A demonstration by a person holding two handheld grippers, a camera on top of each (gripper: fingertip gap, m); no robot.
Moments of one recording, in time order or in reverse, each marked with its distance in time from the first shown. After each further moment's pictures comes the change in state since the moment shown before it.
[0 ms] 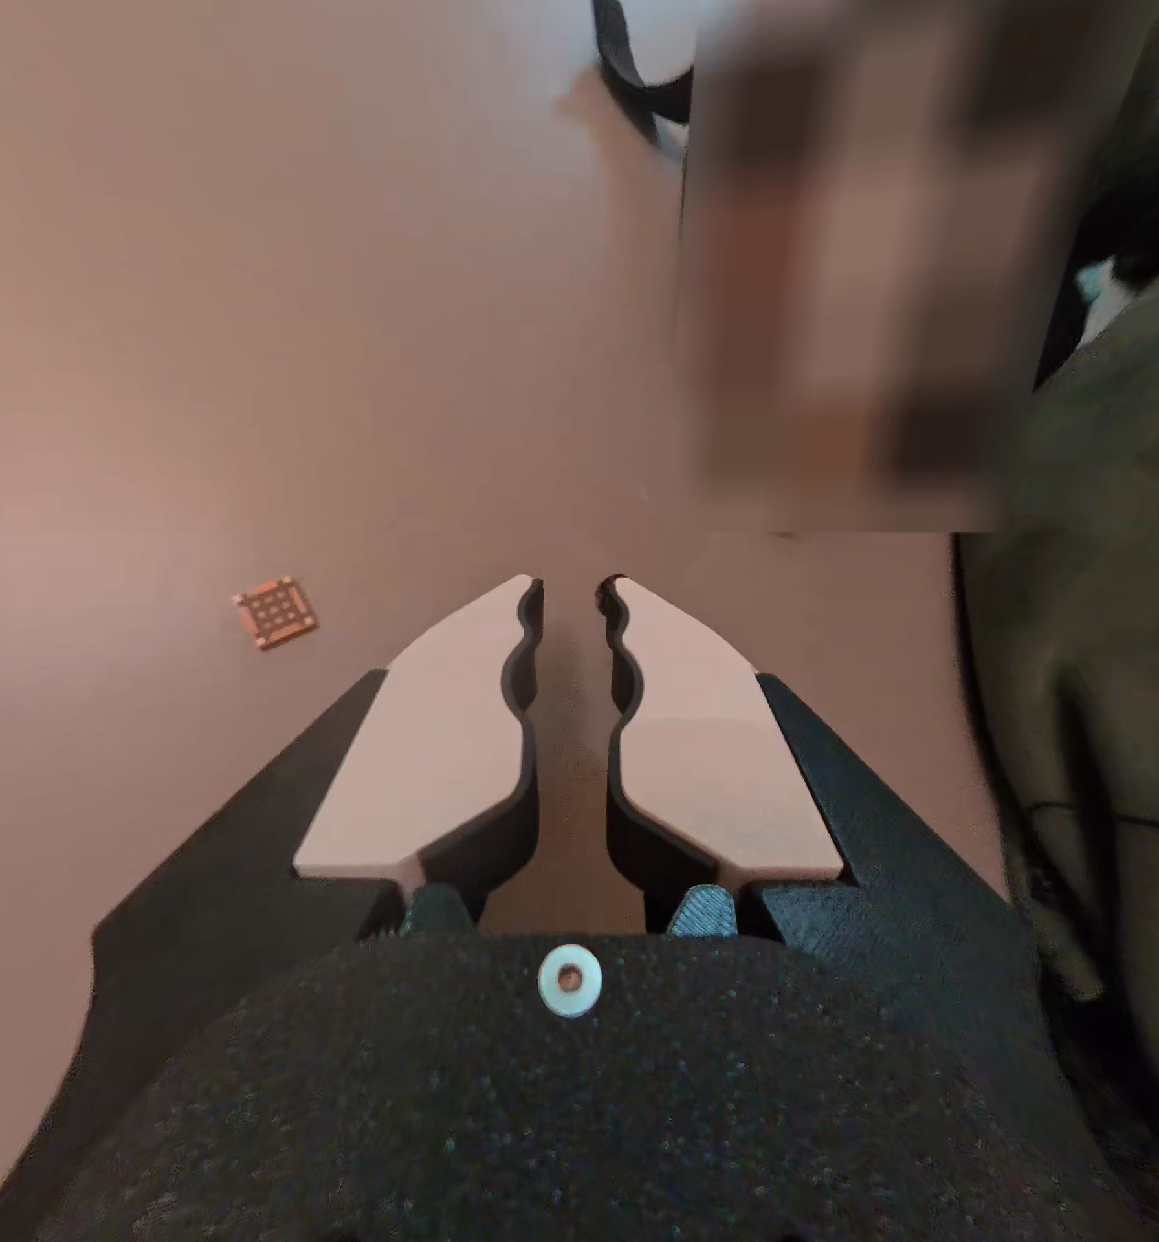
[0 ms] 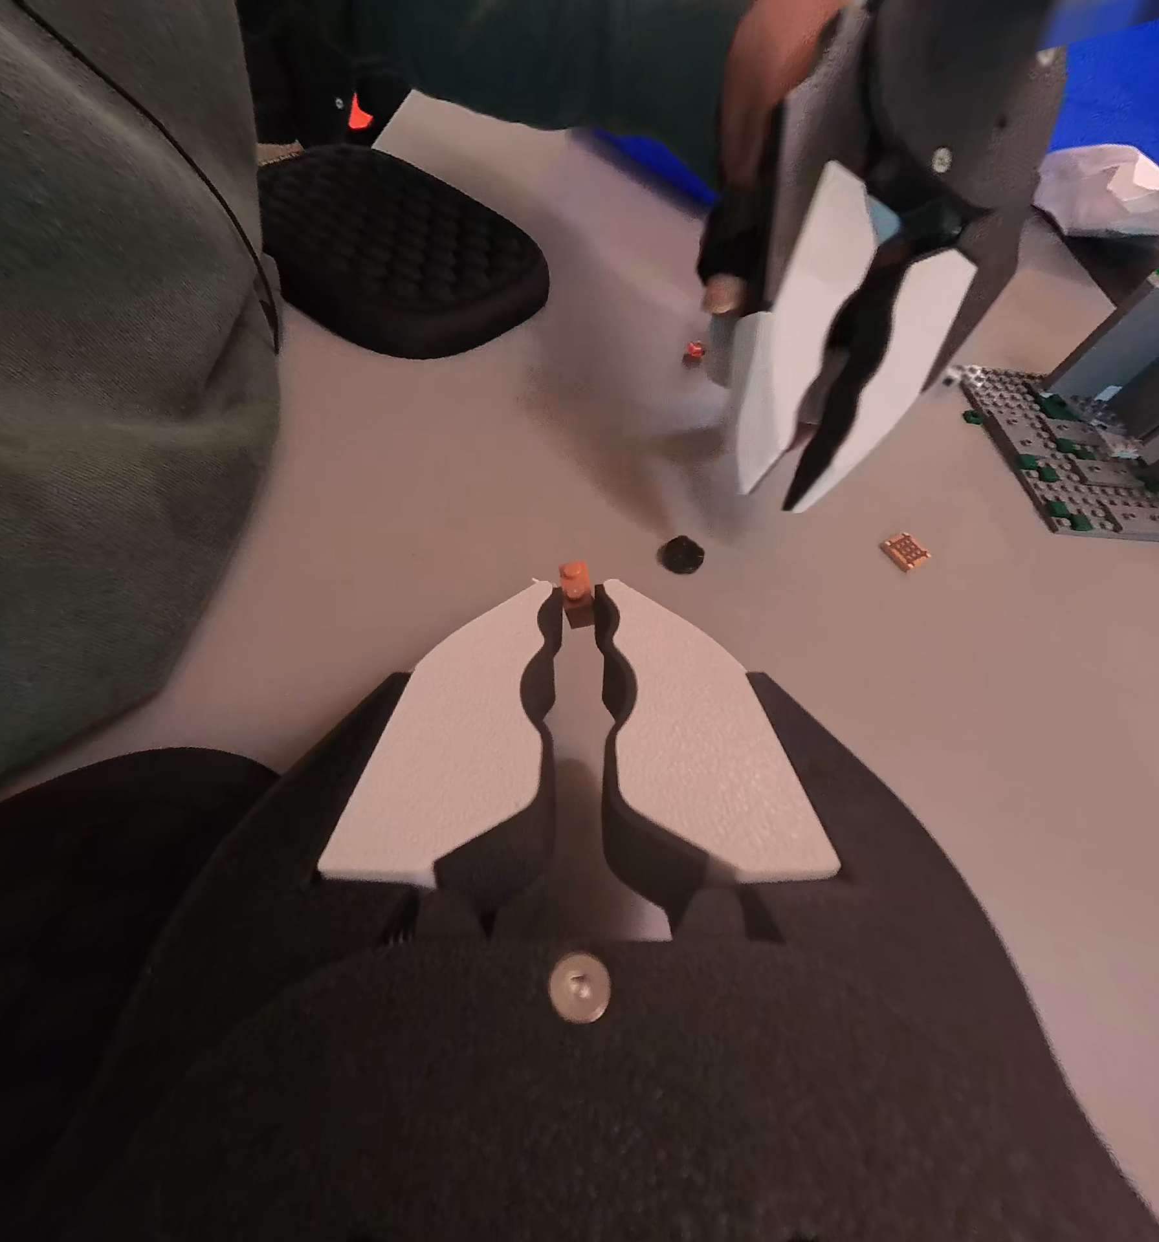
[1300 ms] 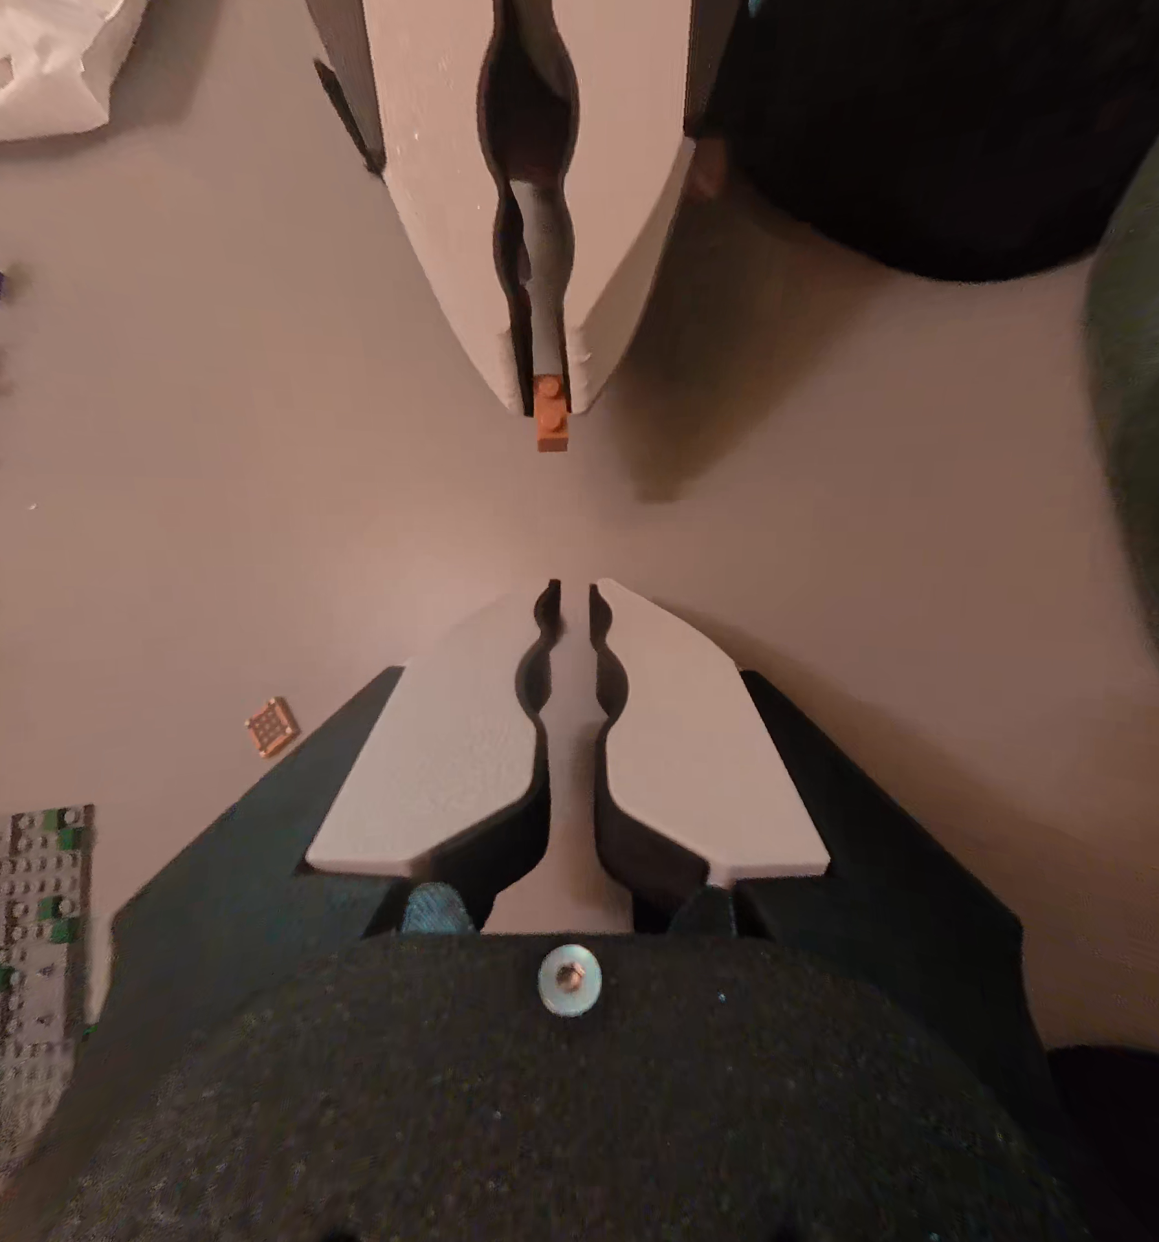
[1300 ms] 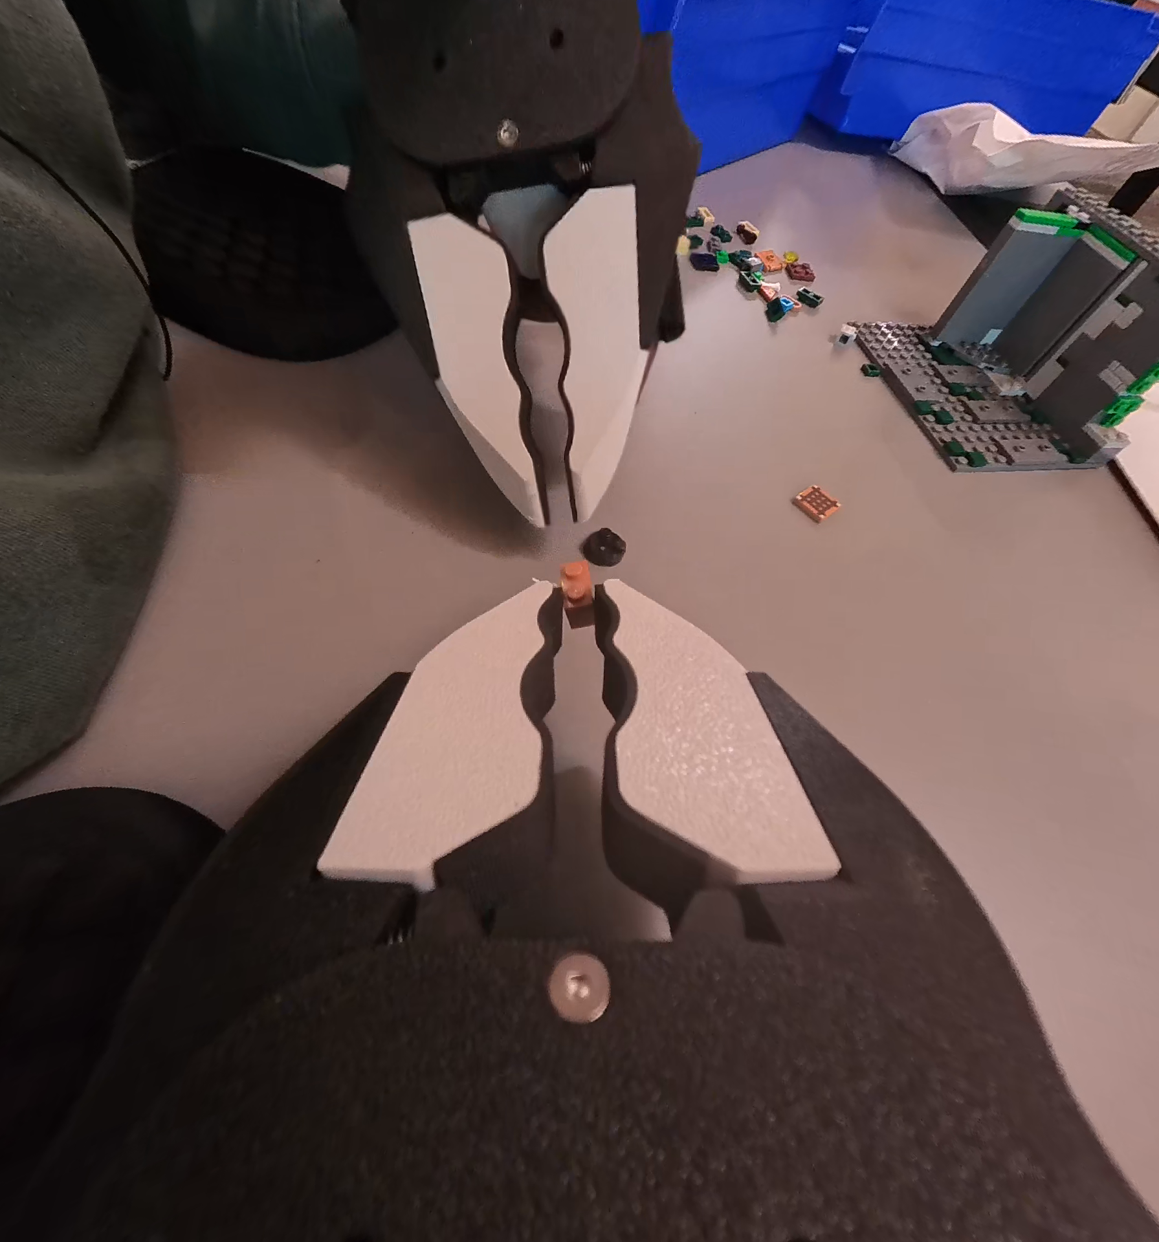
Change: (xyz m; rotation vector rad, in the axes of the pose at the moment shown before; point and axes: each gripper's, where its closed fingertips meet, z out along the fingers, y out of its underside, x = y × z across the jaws) left arm 0.036 0.004 0.029 -0.020 -0.338 0.498; right arm 0.026 0.008 -0.003 -0.002 0.123 0.067
